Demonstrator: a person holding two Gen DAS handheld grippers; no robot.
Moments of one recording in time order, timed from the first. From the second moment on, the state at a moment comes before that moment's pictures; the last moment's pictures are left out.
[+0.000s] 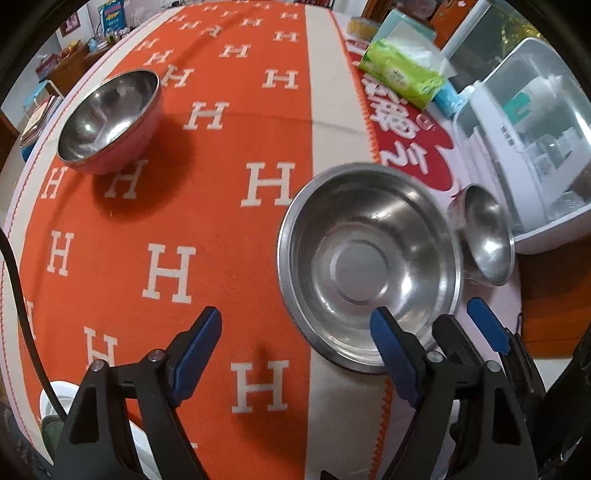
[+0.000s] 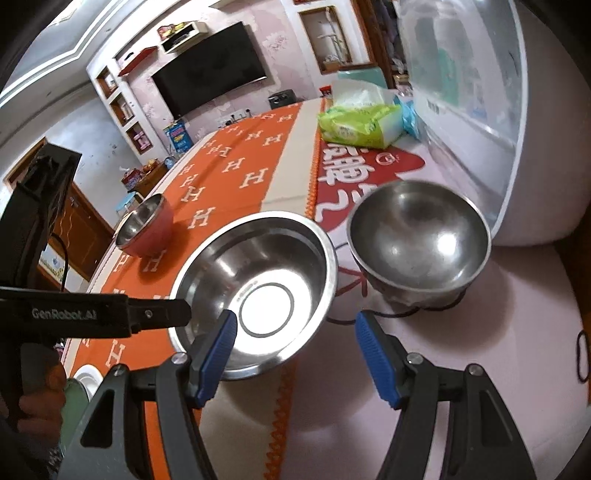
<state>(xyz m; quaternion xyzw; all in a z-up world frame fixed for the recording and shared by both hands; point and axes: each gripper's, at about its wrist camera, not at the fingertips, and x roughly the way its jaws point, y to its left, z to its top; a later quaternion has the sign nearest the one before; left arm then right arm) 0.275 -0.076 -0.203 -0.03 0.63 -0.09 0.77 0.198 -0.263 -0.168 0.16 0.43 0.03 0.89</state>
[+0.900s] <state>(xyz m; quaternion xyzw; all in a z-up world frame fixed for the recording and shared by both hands) 0.277 -0.088 -0.227 -0.05 0.65 -0.12 0.75 0.197 -0.273 -0.179 0.20 0.43 0.03 0.88</state>
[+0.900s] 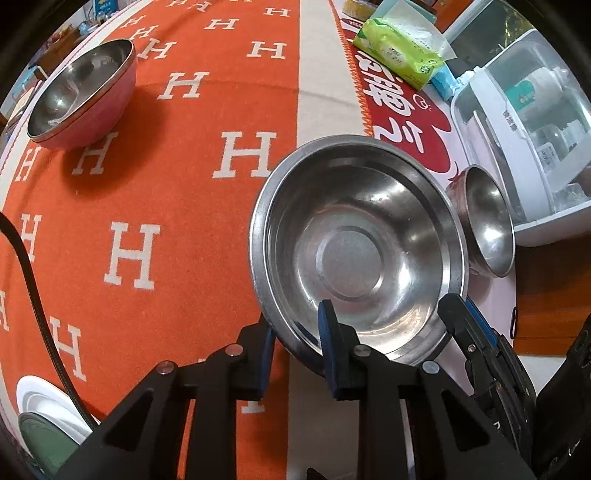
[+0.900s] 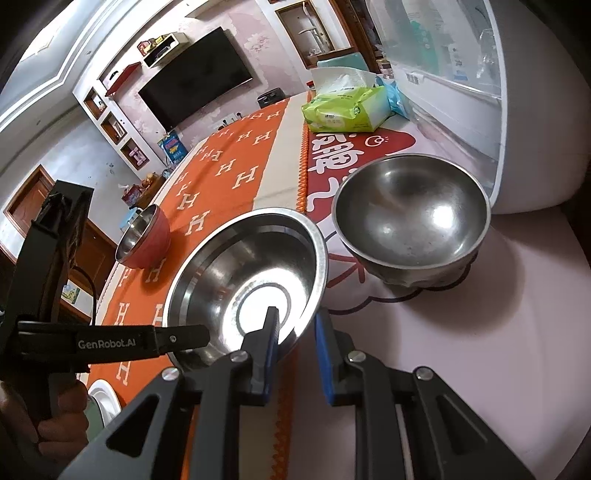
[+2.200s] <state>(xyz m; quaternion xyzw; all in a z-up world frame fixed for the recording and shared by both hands) 0.122 -0.032 -0.104 -0.03 0.54 -0.19 0.82 0.057 -0.206 -0.077 0.13 0.33 0.01 0.94</state>
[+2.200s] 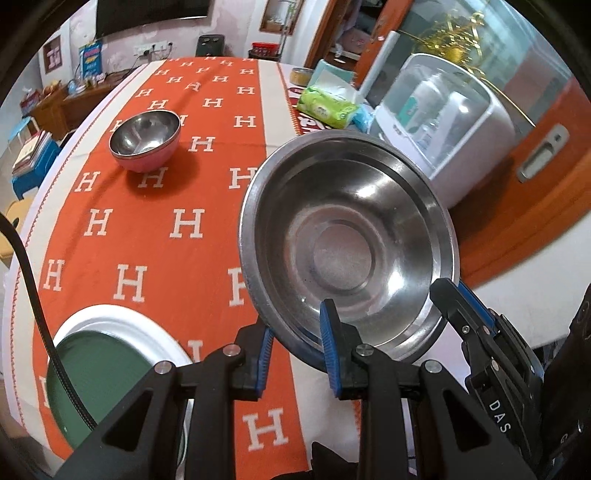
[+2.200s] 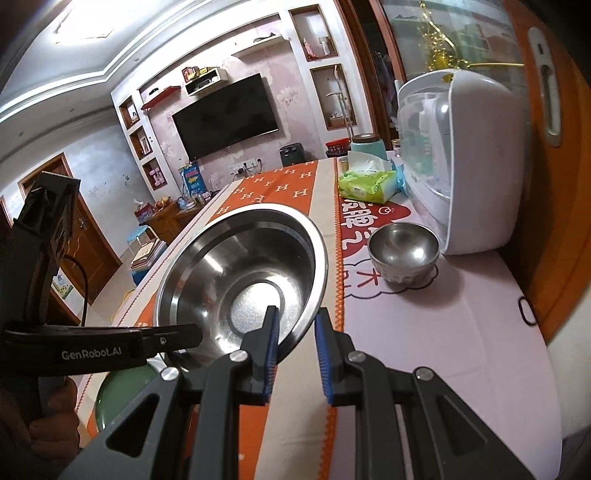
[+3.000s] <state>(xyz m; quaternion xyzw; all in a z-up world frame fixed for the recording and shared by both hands) 0.038 -0.013 -0.138 0.03 0.59 -0.27 0.76 -0.038 -0.160 -0.097 0.14 0.39 -0.06 0.91</state>
